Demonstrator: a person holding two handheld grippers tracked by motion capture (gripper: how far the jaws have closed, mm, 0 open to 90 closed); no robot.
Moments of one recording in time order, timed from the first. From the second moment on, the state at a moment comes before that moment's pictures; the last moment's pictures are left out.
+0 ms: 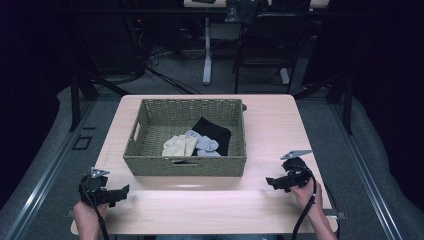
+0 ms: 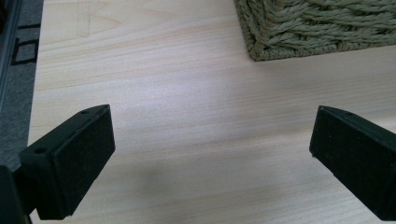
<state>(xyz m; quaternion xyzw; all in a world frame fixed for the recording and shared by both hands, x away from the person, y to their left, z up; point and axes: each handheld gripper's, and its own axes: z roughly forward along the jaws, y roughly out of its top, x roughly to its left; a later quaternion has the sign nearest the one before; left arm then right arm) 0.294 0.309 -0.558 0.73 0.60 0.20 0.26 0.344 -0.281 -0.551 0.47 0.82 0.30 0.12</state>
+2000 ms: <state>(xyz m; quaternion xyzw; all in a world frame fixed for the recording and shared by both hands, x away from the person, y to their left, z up) 0.383 0.232 -0.400 0.81 0.48 0.13 0.30 0.341 -0.286 -0.548 0.48 0.82 0.30 0.12</state>
